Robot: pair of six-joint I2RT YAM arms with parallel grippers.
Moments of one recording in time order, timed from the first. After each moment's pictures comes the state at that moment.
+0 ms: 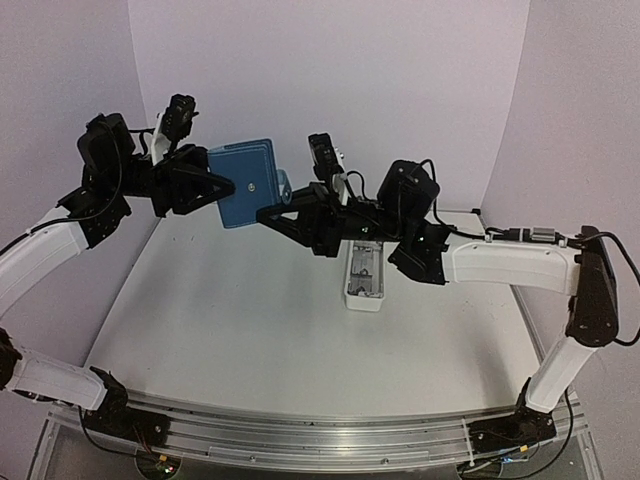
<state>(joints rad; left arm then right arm) -0.53 1.19 1.21 0.22 1.29 -0.28 0.97 1.72 1.34 0.70 -0.79 0.35</state>
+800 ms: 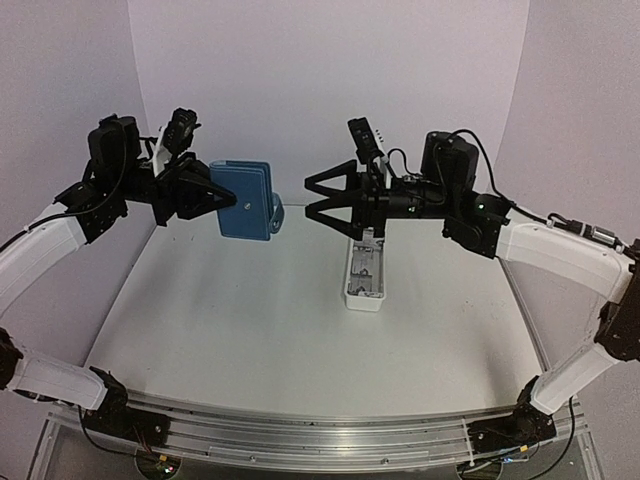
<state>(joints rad) -0.51 1.20 1.23 -0.01 1.32 -0.04 0.84 1.52 1.34 0.19 -0.77 0.05</state>
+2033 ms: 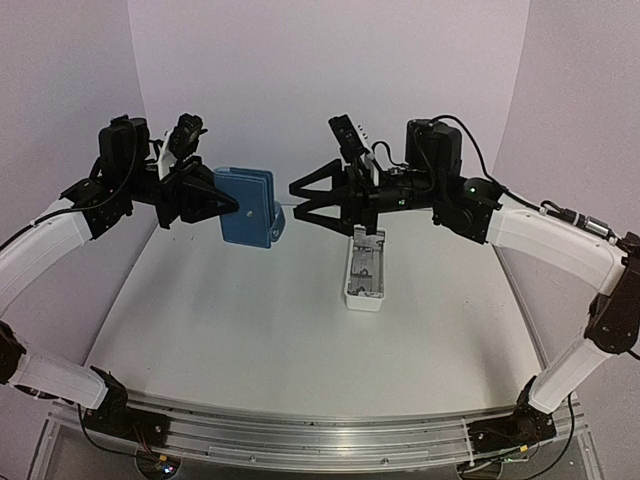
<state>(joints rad) -0.51 1.24 1.26 -0.10 1.38 0.07 0.86 1.59 1.51 0.01 -0.86 -0.09</state>
